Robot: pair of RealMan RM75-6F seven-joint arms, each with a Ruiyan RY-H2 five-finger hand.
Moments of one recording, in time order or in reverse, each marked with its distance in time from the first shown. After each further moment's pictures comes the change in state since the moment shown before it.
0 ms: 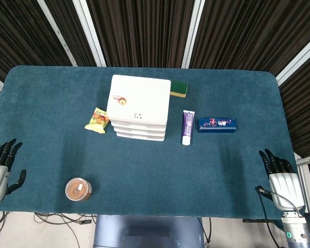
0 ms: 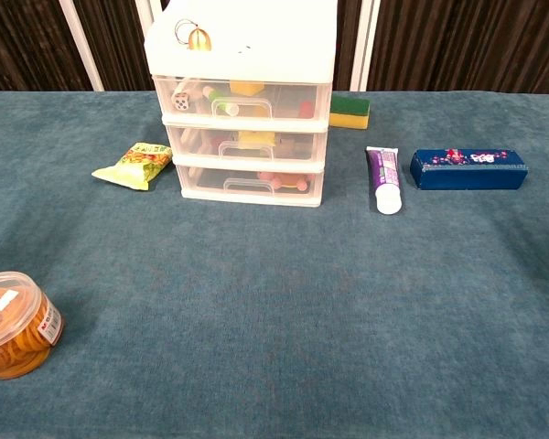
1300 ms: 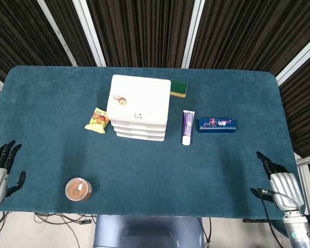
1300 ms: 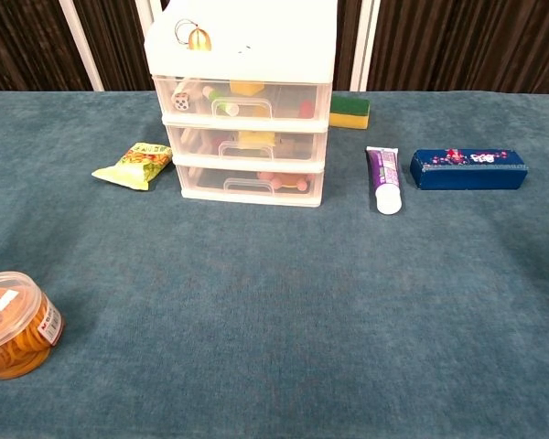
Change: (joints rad) left arm 0.014 -0.003 0.008 -0.005 0.020 0.025 0.006; right arm 0.025 0.054 -0.025 -0.017 -0.016 -0.074 0.422
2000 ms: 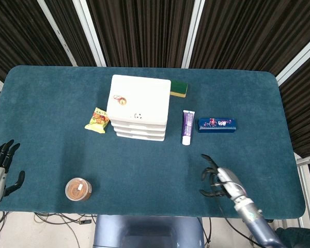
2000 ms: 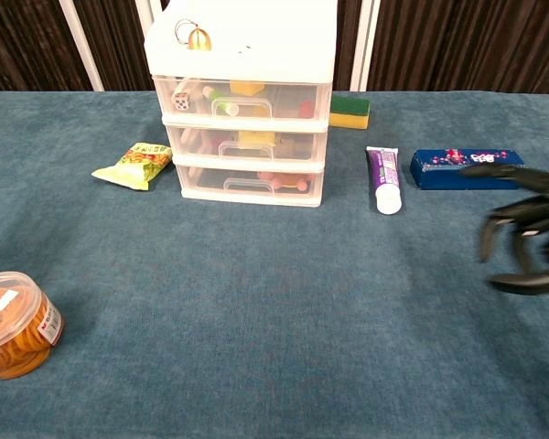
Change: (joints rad) left arm -0.002 0.014 -0.004 -0.005 -0.010 -0.009 -0.049; right arm 0.257 -0.154 0.036 -0.155 0.174 -0.439 0.234
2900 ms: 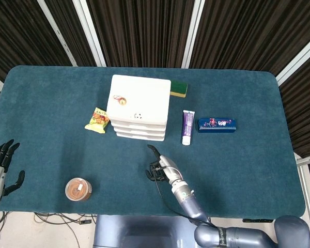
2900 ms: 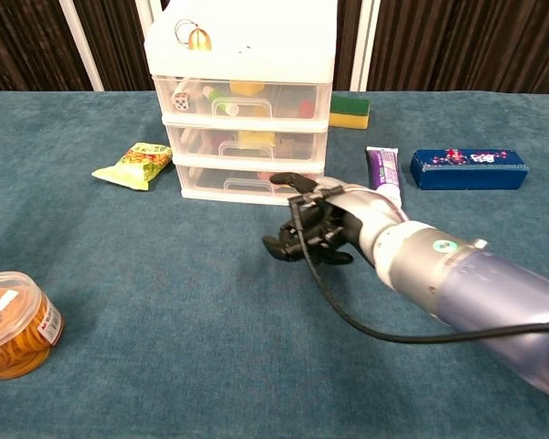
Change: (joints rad) left arm -0.003 0.012 0.000 -0.012 -0.010 -0.015 -0.032; right arm 0.289 -0.566 0.238 0.213 0.462 -0.069 -0.312
